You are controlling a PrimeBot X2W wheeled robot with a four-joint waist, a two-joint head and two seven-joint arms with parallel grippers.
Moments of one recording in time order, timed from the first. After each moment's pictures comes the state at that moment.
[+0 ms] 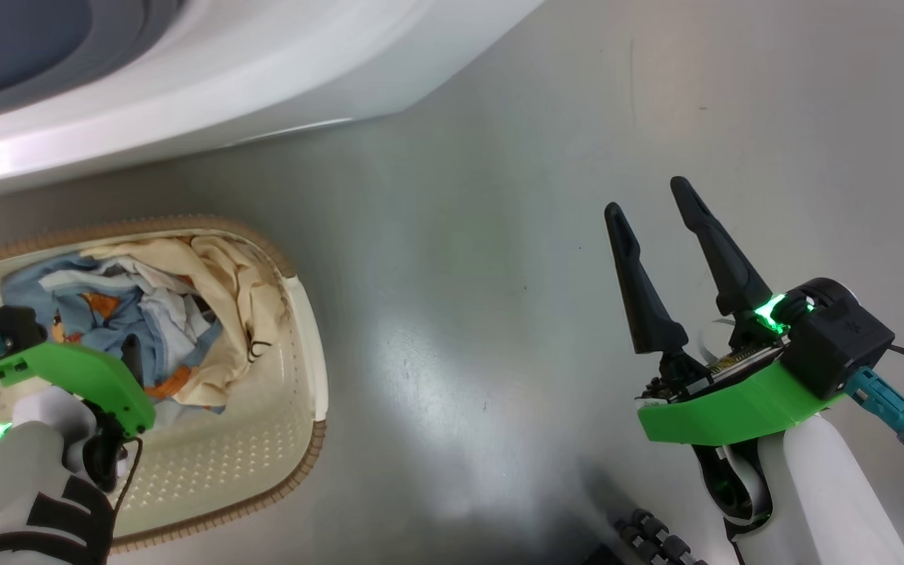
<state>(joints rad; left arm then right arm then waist) -0.78 0.18 -0.06 1.20 -0.46 -0.05 0.01 -0.33 -0.05 0.18 -0.02 0.25 0.13 -0.26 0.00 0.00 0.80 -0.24</state>
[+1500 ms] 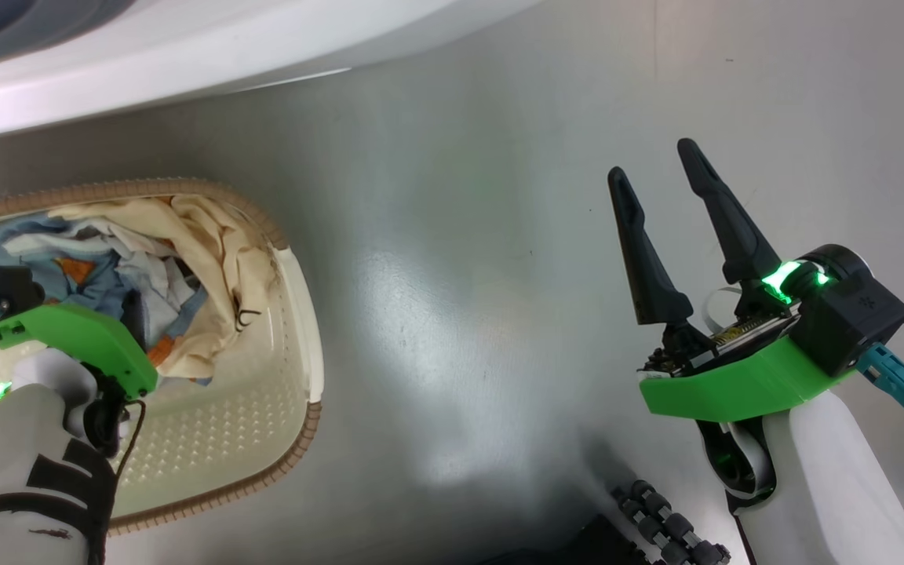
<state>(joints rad) -0.89 0.17 -0.11 1.28 -0.49 -0.08 -0.05 -0.39 -0.05 0.17 -0.03 0.24 0.13 -0.26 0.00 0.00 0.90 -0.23</state>
